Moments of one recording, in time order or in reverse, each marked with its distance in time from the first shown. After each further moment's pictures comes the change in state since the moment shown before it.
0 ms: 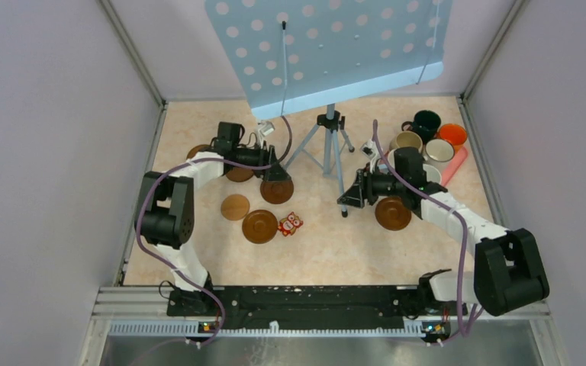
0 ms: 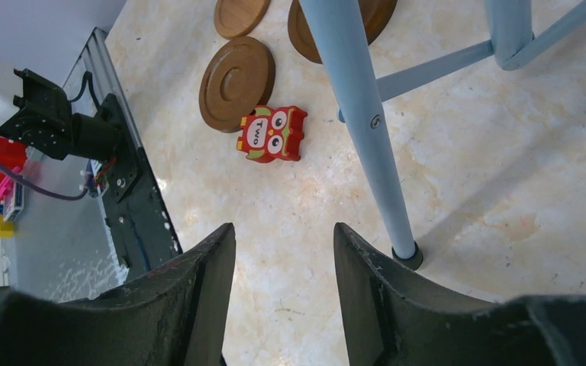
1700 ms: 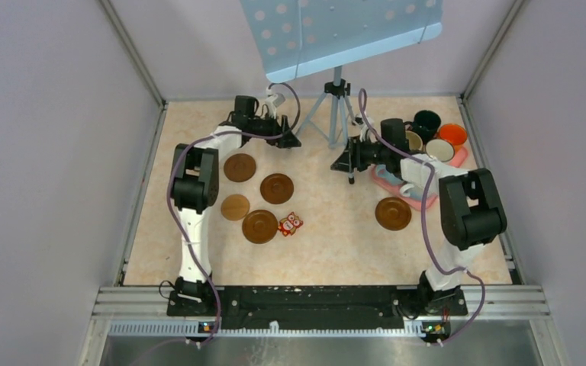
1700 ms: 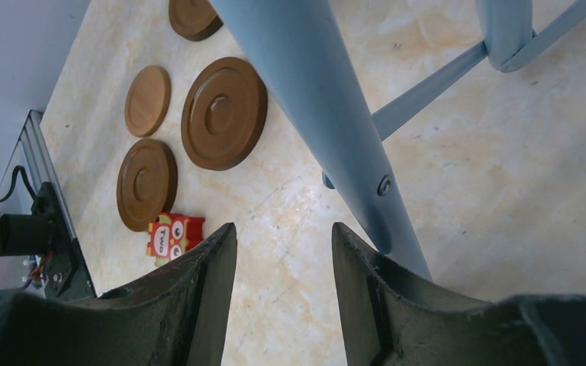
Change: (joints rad) left arm -0.019 0.469 0.544 0.093 -0.138 -0.093; right arm -0.050 0.467 0.340 0.116 0.076 0.031
